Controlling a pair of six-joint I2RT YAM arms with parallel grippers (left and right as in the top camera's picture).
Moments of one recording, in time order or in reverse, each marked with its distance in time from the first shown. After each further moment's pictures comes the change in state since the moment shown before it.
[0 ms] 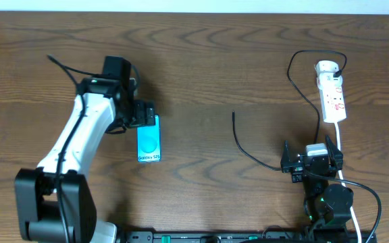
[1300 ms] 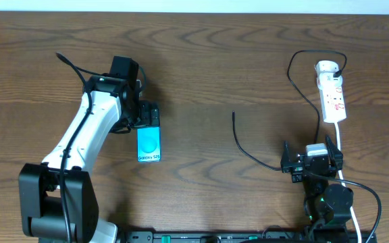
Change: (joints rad) left arm -0.025 0.013 0.016 -0.022 -0.008 -0.030; right arm 0.000 0.000 0.000 0.000 0.000 0.000
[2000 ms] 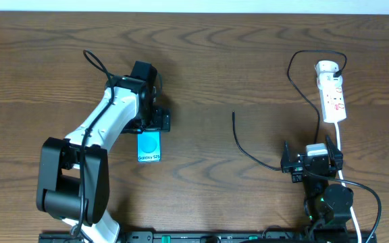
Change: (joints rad) left arm -0.083 0.131 0.000 0.049 -0.033 0.000; right arm 0.000 0.000 0.000 0.000 0.000 0.000
